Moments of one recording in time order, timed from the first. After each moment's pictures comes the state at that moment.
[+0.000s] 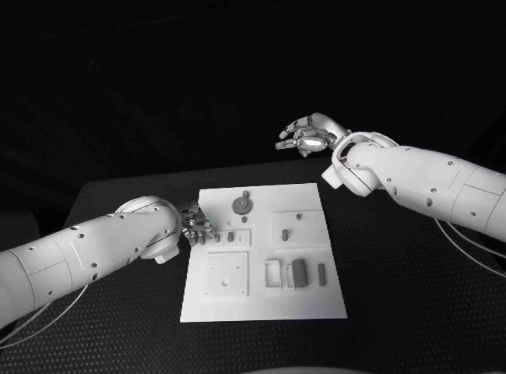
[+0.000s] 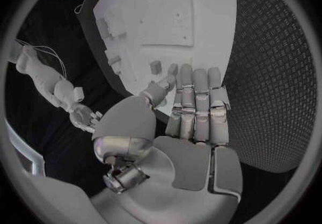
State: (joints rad) left arm 1.19 -0.54 -0.13 1.14 -1.01 -0.02 -0.41; left_hand 0.96 0.06 0.63 -0.29 0.05 1.03 0.10 0.29 0.70 1.27 0.00 0.40 0.57 0.99 -0.02 1.05 0.41 0.01 1.07 -0.12 0.17 1.31; right arm 1.28 -0.65 -0.01 1.10 -0.88 -0.34 0.13; right_hand 0.93 -0.09 0.47 -0.26 0.10 0.79 0.18 0.26 0.46 0.85 0.08 1.22 1.01 0.99 -0.03 1.46 0.85 0.25 0.95 0.05 0.94 1.31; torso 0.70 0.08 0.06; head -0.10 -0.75
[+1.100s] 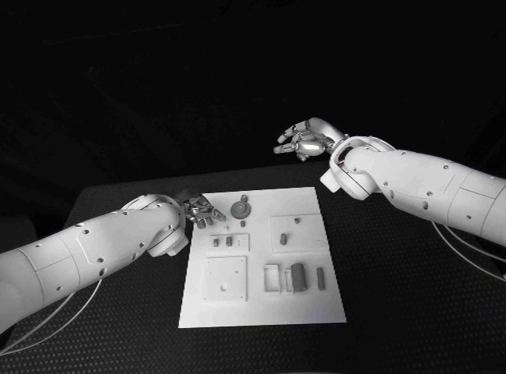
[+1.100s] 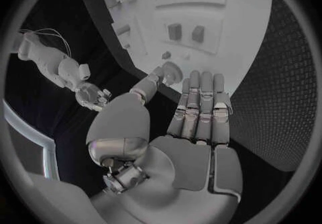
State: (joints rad) left arm 1.21 -0.49 -0.12 1.09 -0.93 -0.22 -0.29; left_hand 0.94 -0.11 0.52 -0.29 0.05 0.86 0.16 0.26 0.66 1.06 0.10 0.30 0.49 0.80 0.07 0.99 0.35 0.02 0.90 -0.03 0.07 1.29; right arm 1.28 -0.65 -0.01 1.09 -0.88 -0.34 0.13; right_hand 0.93 -0.09 0.47 -0.26 0.10 0.78 0.18 0.26 0.46 0.85 0.08 1.22 1.01 0.99 -0.03 1.46 0.85 0.25 0.95 0.05 0.94 1.31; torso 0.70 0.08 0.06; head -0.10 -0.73
